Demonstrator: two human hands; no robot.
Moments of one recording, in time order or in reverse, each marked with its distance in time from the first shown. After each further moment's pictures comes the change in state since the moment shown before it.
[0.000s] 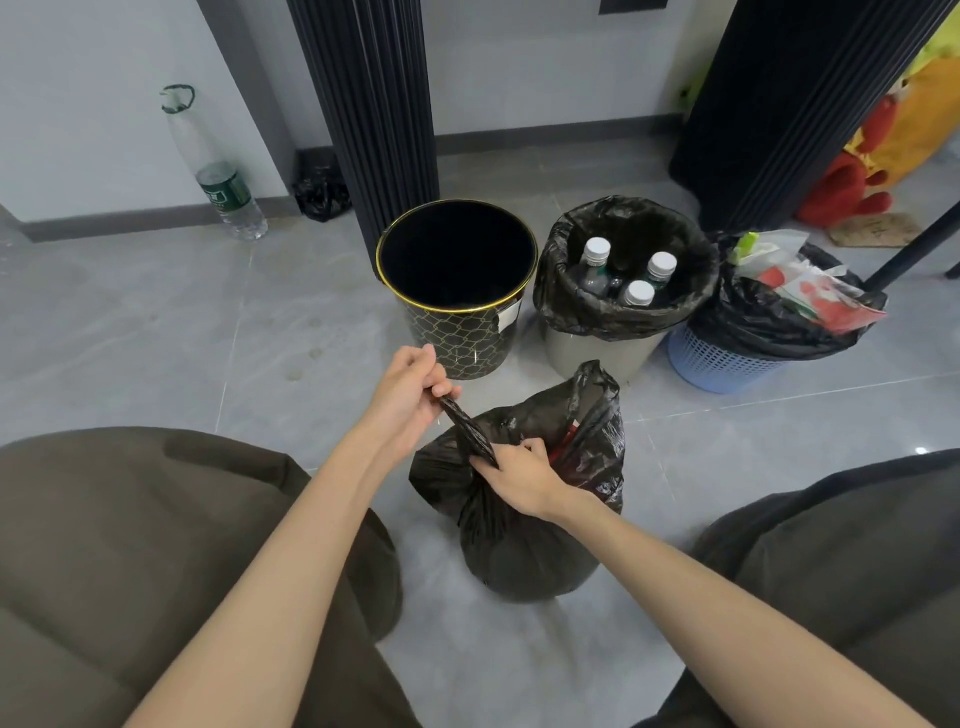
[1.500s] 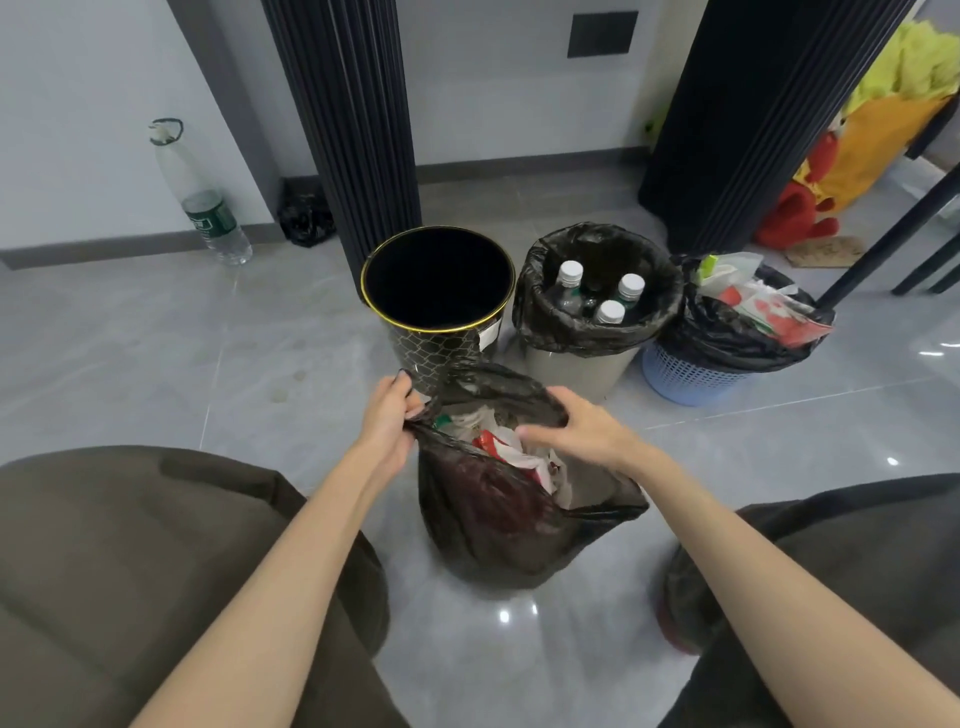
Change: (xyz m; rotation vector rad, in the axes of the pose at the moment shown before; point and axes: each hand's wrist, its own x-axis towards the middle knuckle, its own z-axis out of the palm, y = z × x) left_hand 0.013 -0.015 -0.006 0.058 0.156 0.028; right_hand -0.037 0.035 -0.093 0.305 0.142 0.182
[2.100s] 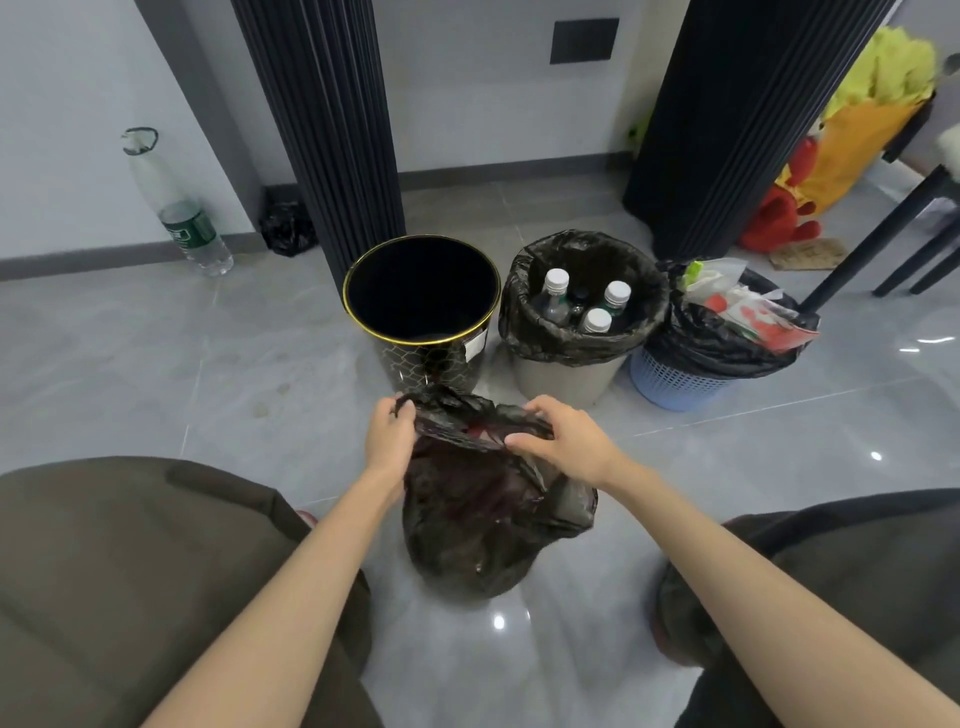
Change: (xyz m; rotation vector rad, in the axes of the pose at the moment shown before) left_hand 0.025 -0.031 0.007 0.388 0.116 0.028; right_hand 0.007 0.003 0.002 -0.045 0.077 -0.143
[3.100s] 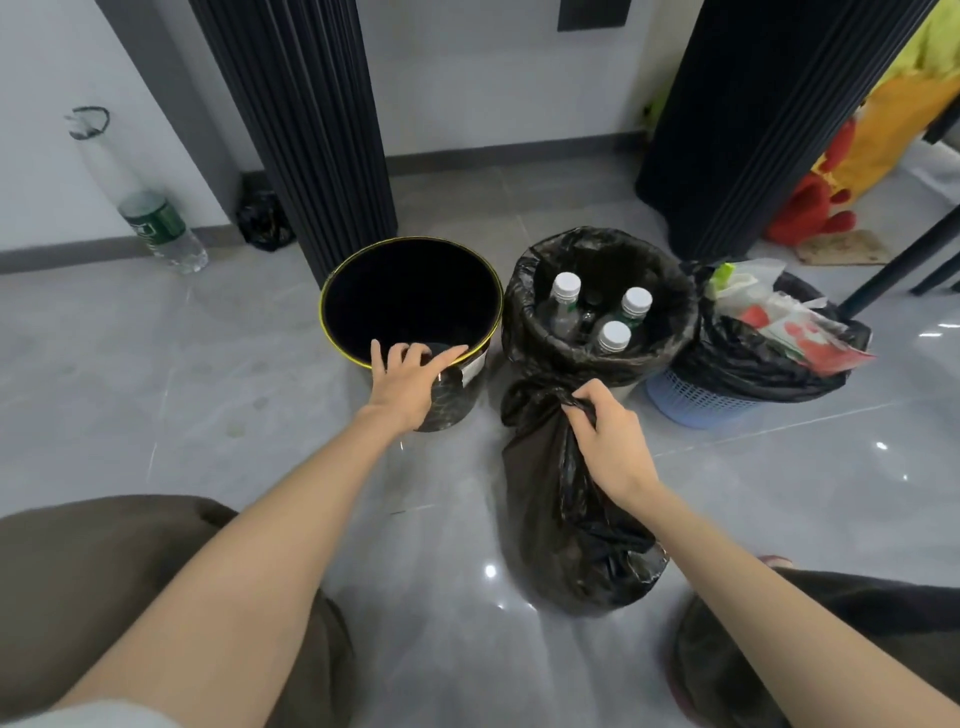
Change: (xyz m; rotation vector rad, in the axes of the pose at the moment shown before) left_hand 0.125 0.035 0.041 1.389 -0.171 0.638; right_hand 0.058 0.041 -0.010 0.152 0.379 0.028
